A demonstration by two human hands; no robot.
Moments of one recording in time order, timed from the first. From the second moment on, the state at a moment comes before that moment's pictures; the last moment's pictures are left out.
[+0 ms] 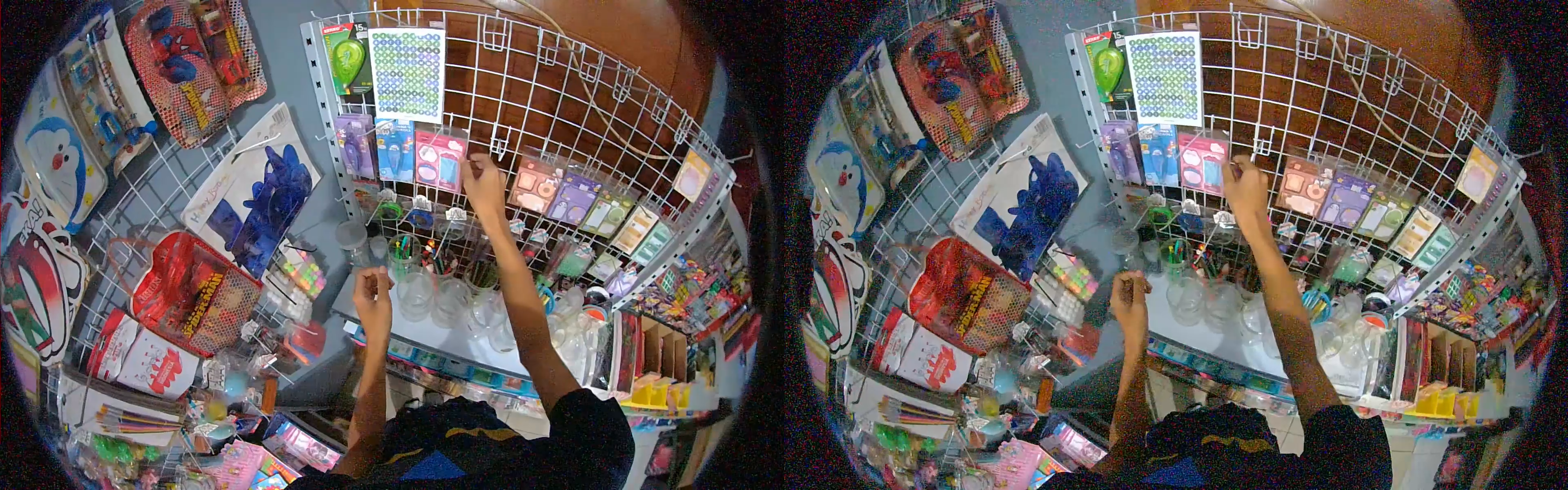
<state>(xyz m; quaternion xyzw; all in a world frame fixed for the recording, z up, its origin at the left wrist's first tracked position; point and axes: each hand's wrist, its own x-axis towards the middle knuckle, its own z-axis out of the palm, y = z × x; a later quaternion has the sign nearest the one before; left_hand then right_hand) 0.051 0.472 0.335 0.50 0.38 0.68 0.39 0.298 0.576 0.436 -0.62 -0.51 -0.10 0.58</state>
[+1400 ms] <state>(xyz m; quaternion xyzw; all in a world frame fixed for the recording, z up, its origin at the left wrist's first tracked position) 0.121 0.447 0.338 0.70 0.28 0.51 0.43 0.429 0.468 0.507 -0.74 -0.55 -0.30 0.24</state>
